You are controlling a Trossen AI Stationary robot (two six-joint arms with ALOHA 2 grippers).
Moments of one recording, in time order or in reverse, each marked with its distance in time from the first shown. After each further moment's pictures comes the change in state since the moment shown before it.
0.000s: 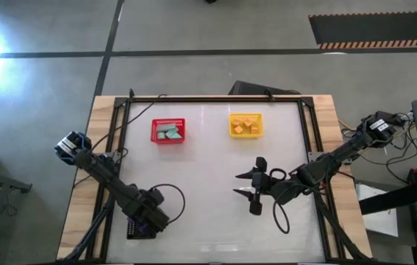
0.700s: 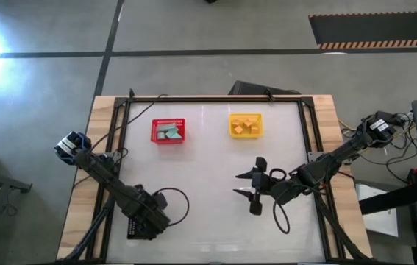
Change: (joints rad) left arm -0.003 -0.001 0.008 0.056 -0.029 0.181; right arm 0.000 0.000 0.000 0.000 0.000 -0.015
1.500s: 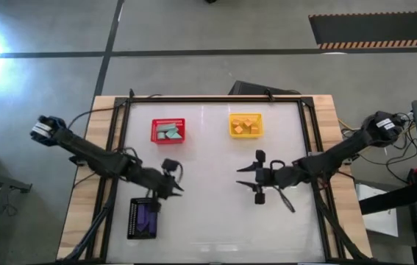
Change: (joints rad) left arm 0.284 -0.457 -0.569 1.047 -0.265 1.154; right arm -0.129 -0.093 -0.282 0.331 -0.163 -0.323
